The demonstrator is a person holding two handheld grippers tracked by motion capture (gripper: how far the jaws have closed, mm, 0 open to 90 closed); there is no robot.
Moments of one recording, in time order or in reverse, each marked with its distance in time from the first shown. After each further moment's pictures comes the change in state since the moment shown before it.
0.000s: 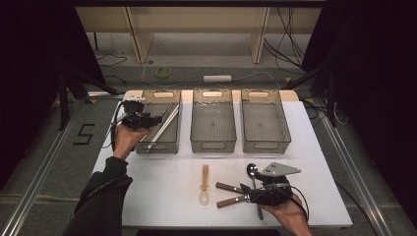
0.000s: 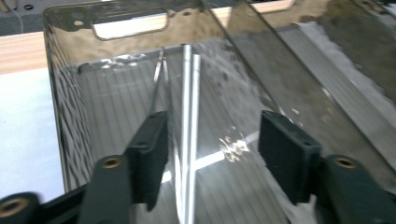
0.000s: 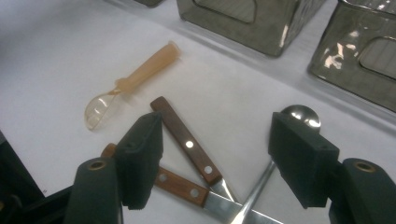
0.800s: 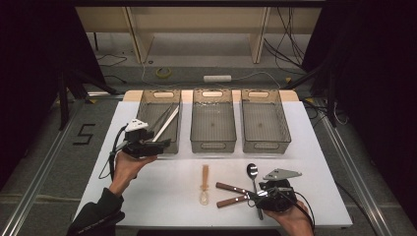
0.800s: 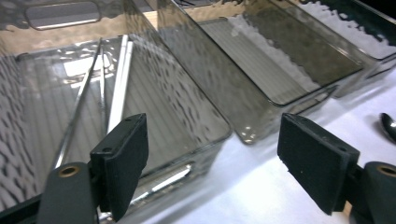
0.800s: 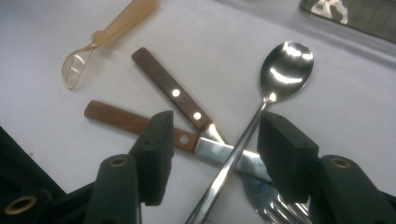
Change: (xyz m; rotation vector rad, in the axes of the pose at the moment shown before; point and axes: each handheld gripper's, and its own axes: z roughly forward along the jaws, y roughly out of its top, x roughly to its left) left arm -0.053 -0.056 -0.042 -0.076 -0.095 0.077; right arm -0.002 -0.017 -0.004 0.139 -0.039 0.068
